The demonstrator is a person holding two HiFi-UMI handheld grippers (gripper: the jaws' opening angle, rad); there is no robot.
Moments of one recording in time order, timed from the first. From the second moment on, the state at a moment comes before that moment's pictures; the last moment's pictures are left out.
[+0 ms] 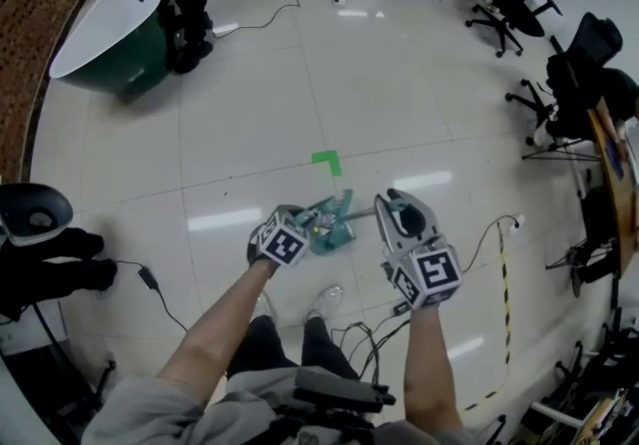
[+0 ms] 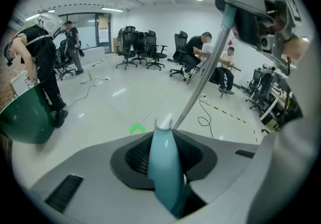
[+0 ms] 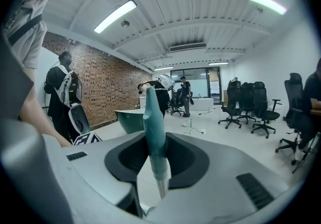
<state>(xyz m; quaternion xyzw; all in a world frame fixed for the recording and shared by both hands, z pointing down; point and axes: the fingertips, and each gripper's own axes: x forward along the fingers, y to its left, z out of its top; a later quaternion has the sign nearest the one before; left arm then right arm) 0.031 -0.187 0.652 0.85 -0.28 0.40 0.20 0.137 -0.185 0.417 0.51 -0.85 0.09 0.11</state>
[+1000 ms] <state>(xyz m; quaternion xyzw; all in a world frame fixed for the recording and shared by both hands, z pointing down) 0.053 -0.189 0.656 0.85 -0.28 0.40 0.18 0.144 -0.180 0.430 0.48 -0.86 0.11 0.09</state>
